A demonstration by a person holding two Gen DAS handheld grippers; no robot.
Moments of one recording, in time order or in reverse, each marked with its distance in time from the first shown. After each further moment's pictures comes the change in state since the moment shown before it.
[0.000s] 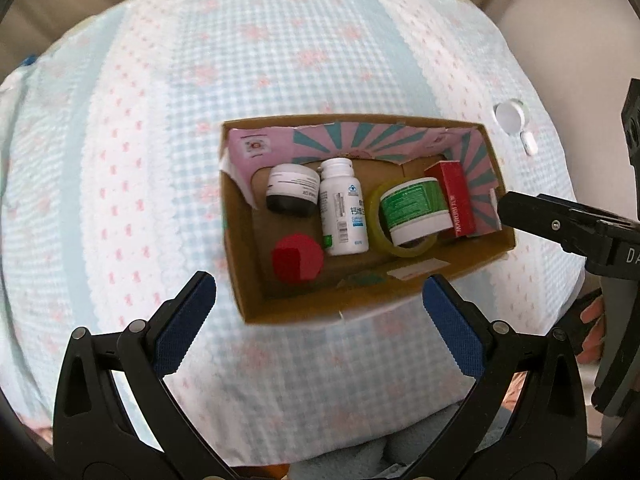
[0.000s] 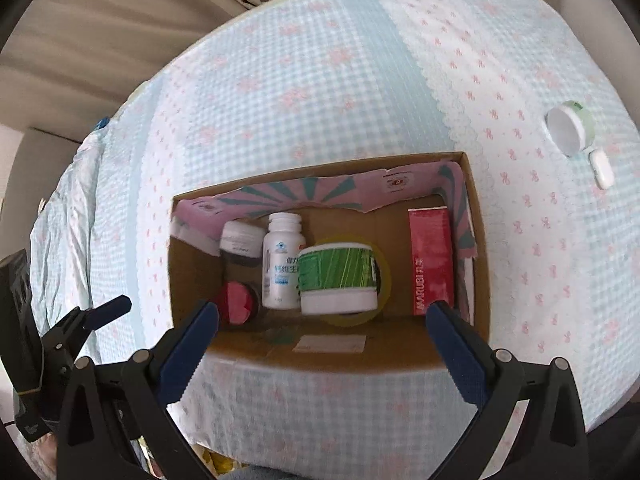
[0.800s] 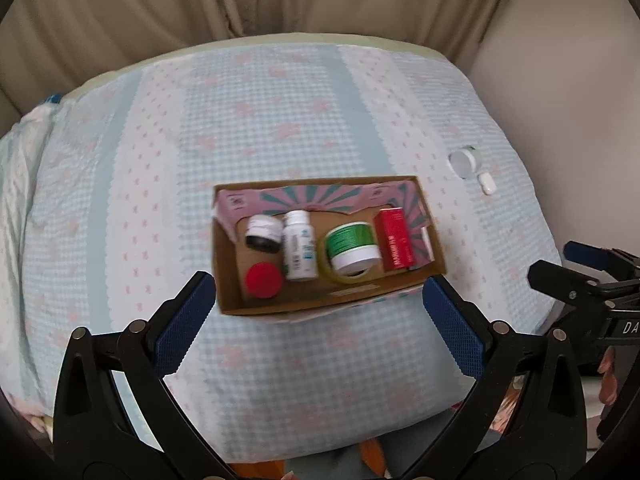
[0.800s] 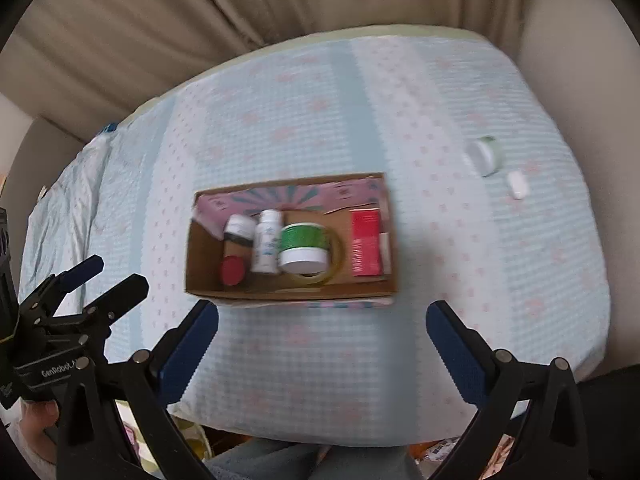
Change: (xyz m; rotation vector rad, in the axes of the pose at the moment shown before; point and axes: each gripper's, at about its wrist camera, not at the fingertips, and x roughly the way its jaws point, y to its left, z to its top) left arm -0.103 -0.075 -0.017 0.018 -0.208 0.016; right arm -0.134 -0.005 -0.061 -0.046 -0.130 -0.125
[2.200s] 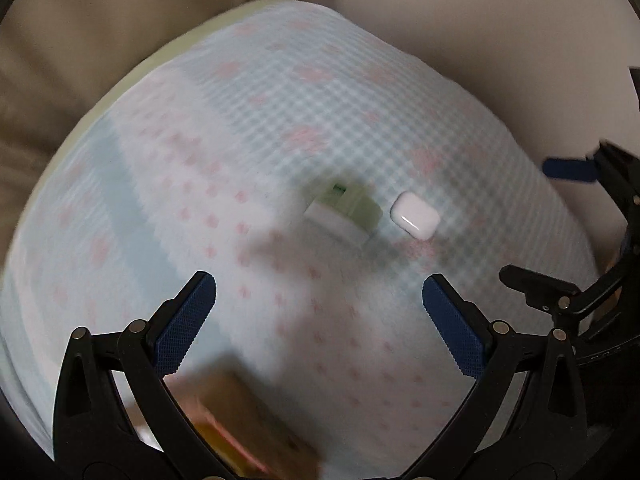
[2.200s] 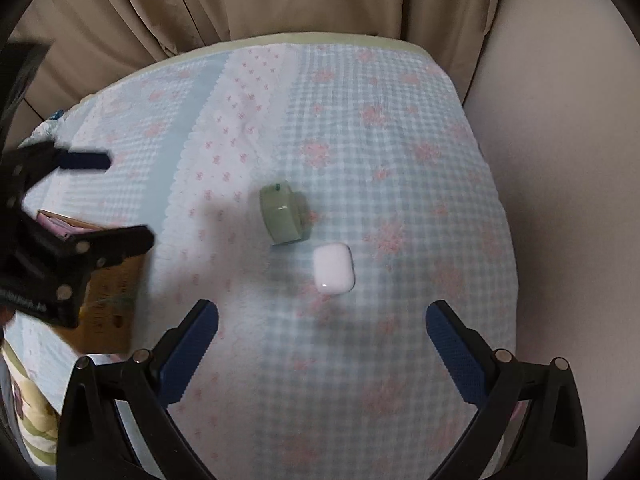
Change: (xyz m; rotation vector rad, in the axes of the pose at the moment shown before) left arm 0.283 -0.341 0.163 0.553 0.141 -0.064; right arm 0.102 -0.319 0.107 -0.199 -0.064 -0.107
